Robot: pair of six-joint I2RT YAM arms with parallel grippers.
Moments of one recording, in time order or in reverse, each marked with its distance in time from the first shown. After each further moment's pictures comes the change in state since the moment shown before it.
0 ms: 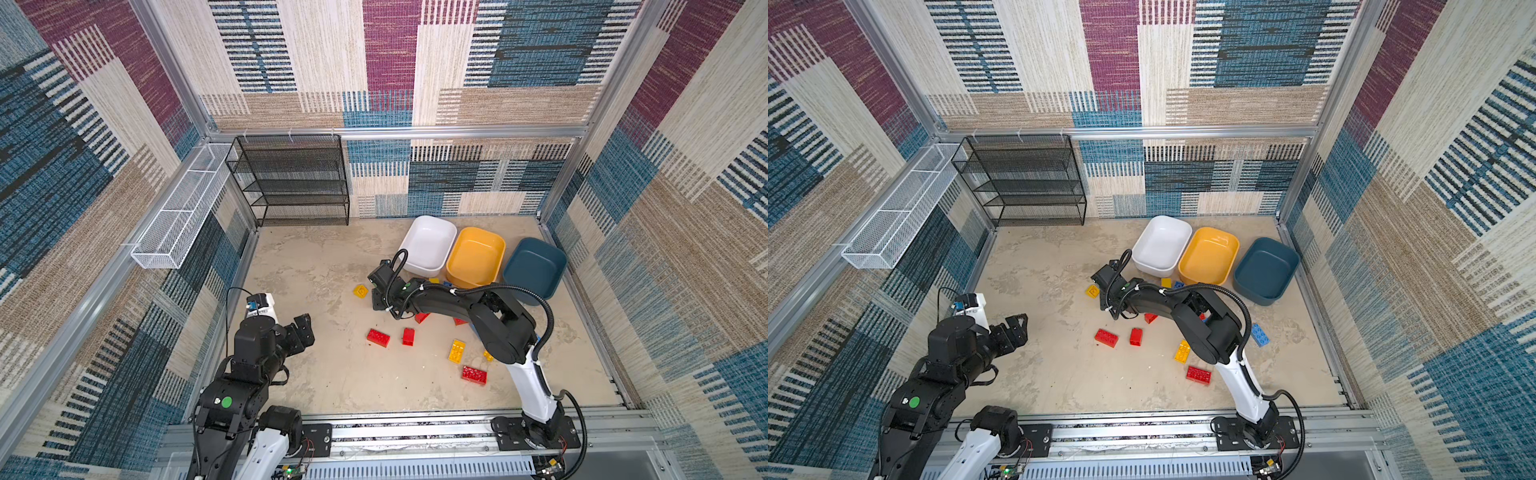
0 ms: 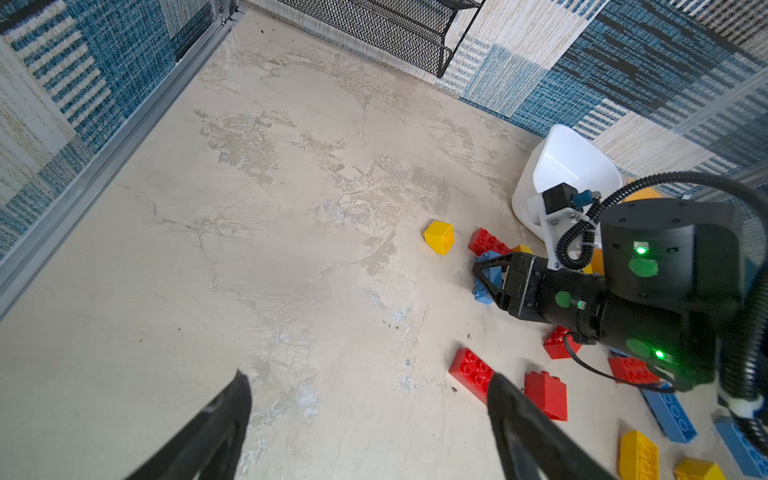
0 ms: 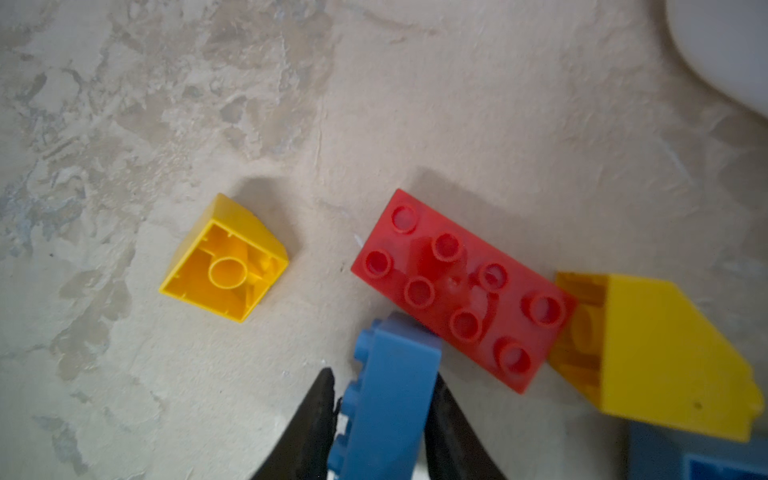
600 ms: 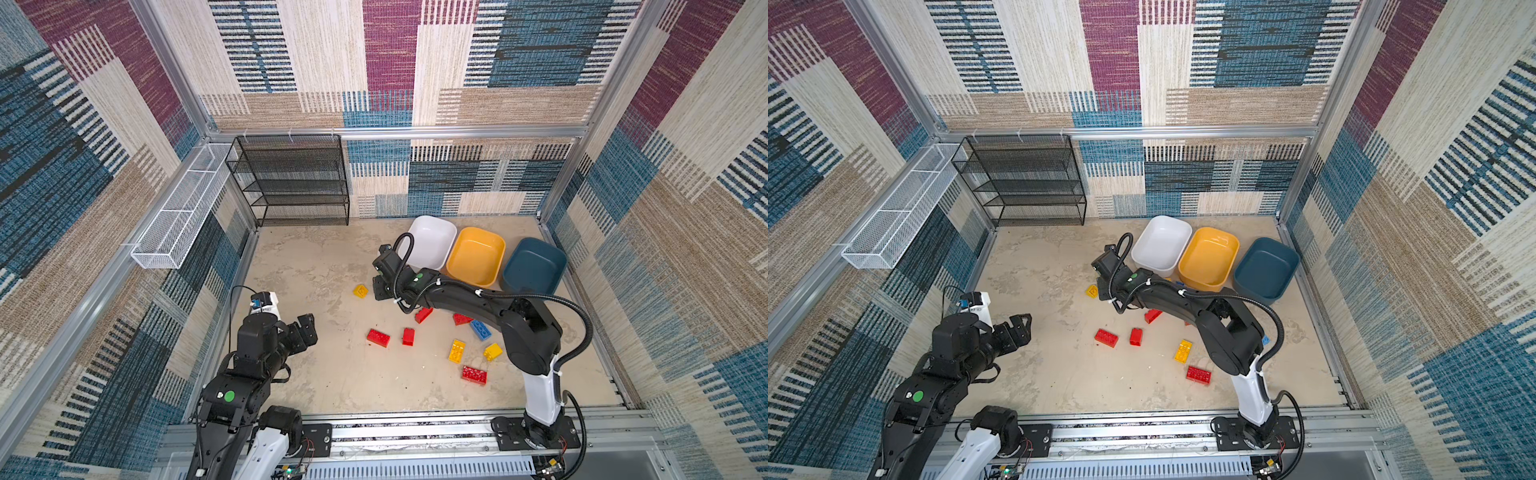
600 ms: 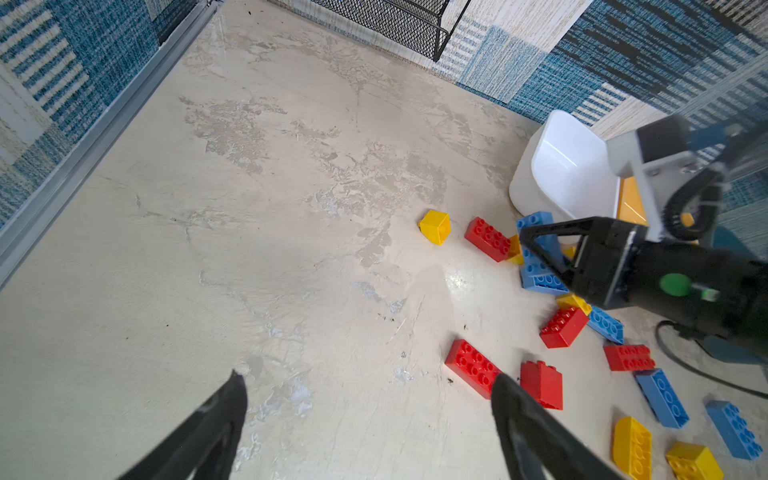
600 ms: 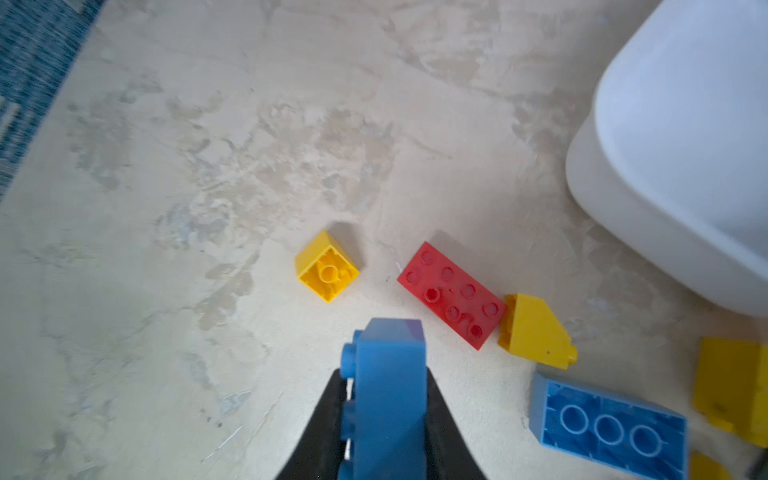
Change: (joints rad) left arm 0.000 0.028 -0.001 0.007 0.034 0.005; right arm -0.002 -0.215 0.010 -0.059 -0.007 -0.125
